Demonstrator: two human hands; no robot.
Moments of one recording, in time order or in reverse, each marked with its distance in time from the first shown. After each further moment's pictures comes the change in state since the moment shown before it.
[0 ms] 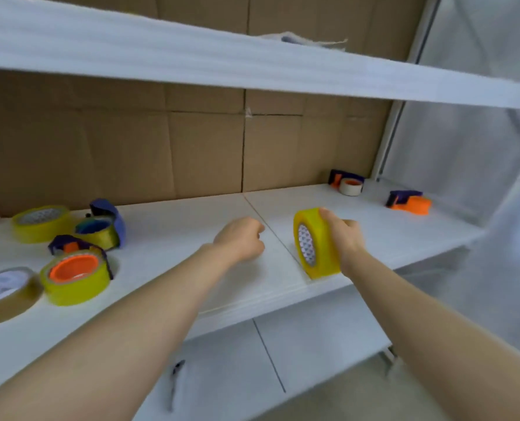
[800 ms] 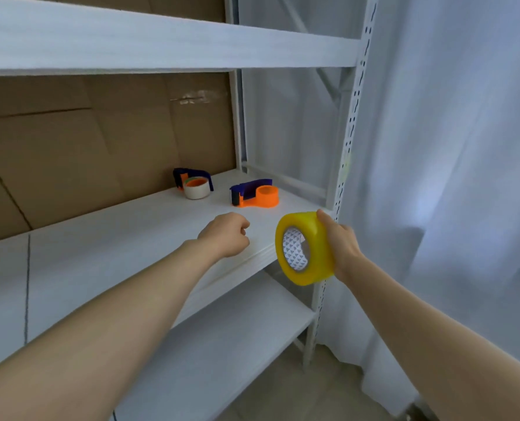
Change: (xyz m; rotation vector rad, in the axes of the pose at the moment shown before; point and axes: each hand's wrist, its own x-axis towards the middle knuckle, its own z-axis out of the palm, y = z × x) left_hand 0.211 0.378 0.200 -0.002 -0.199 0.170; right_hand 0.246 0.080 -0.380 0.210 0.194 0.226
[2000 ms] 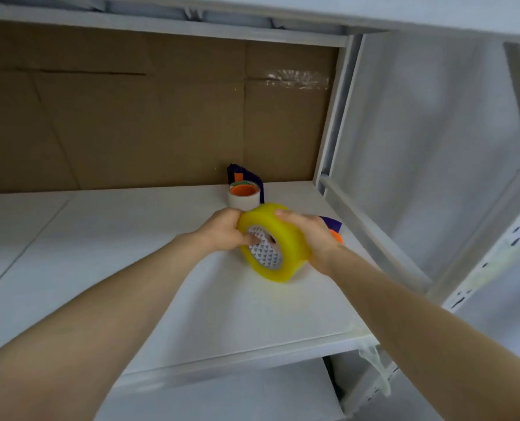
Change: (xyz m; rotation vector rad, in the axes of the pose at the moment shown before) left_hand 0.198 -0.077 -0.002 -0.354 0.203 -0.289; right_hand 0.243 -0.066 0.157 -0.314 -0.860 -0.061
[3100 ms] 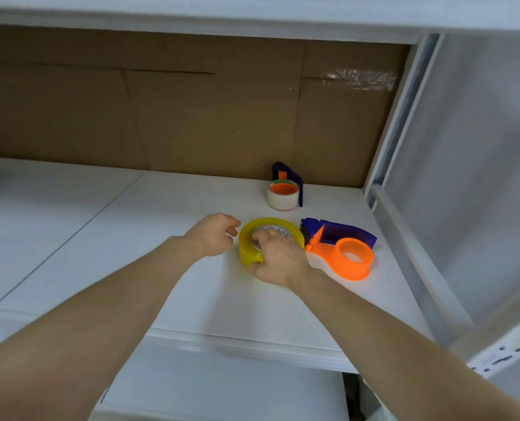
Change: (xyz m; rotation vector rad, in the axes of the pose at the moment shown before) left_hand -0.048 -0.021 -0.008 0.276 0.186 -0.330; right_hand 0.013 0.025 0.050 -1.286 -0.254 -0.624
